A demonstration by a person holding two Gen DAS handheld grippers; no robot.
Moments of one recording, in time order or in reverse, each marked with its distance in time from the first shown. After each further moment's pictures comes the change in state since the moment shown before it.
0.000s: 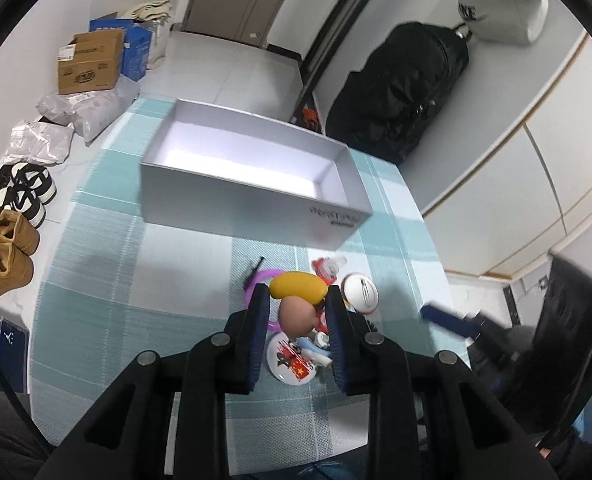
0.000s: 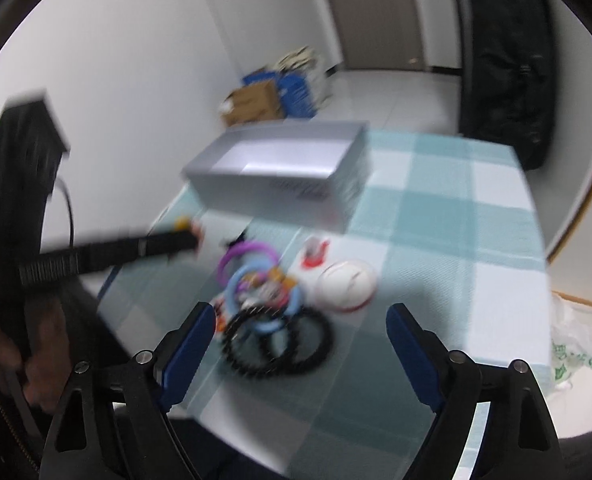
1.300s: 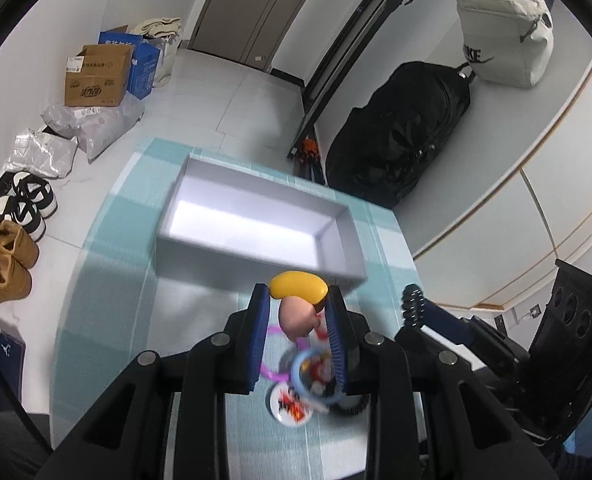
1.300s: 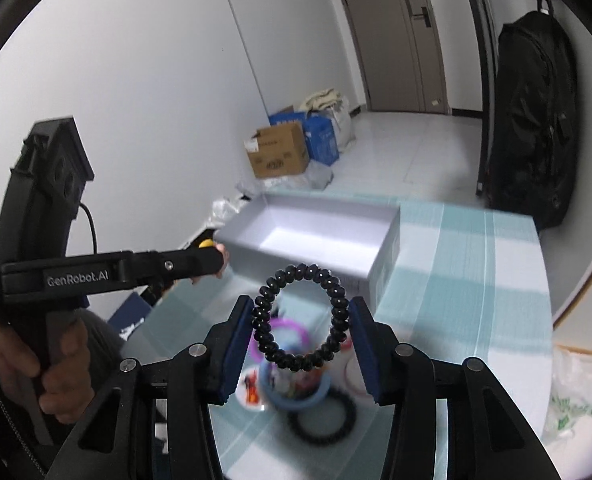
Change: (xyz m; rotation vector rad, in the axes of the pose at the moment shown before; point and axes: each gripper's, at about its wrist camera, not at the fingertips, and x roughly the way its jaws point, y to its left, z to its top) left arm -0.015 0.009 0.034 -0.038 -0.085 -0.028; right arm -0.014 0.010 0.050 -0.043 -0.170 0.044
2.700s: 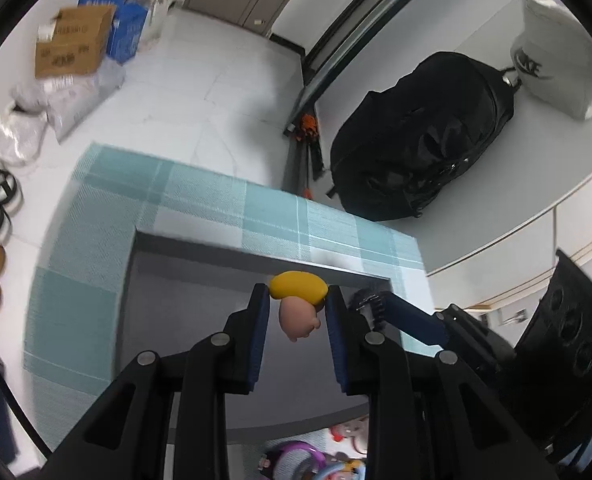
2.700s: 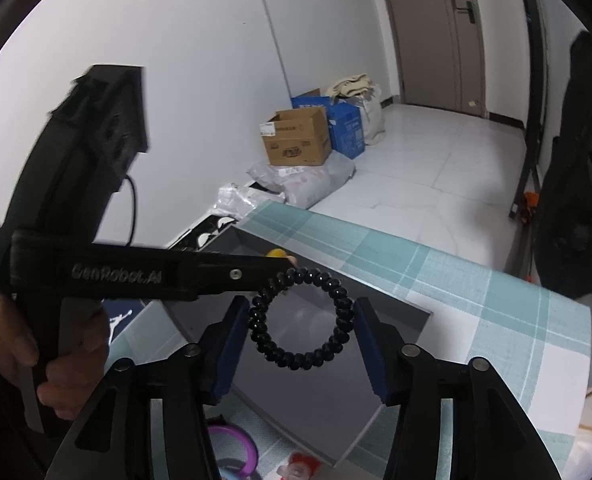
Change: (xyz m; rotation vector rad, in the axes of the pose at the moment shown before) left arm 0.087 0.034 0.071 -0.091 0.159 -0.076; right arm 0.102 -0.020 0.062 -0.127 0.076 0.070
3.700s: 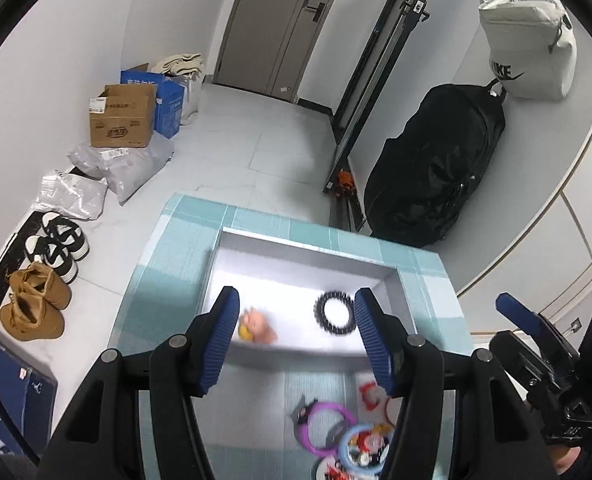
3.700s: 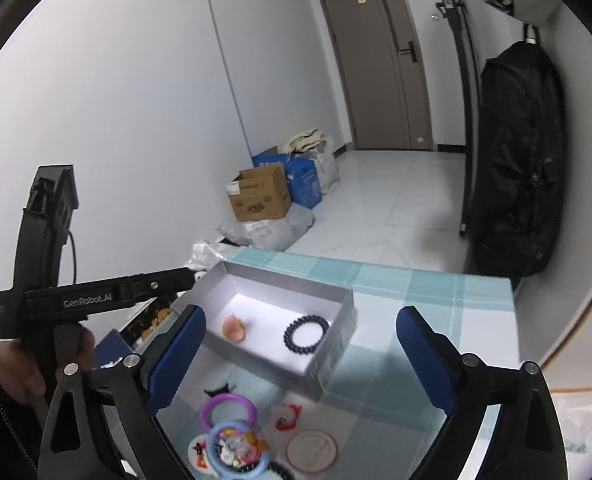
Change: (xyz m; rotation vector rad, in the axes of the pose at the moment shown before) left arm -0.063 -0.027 -0.060 0.127 -0.273 0.242; right arm -0.101 -0.002 -0.039 0.127 -0.211 -0.133
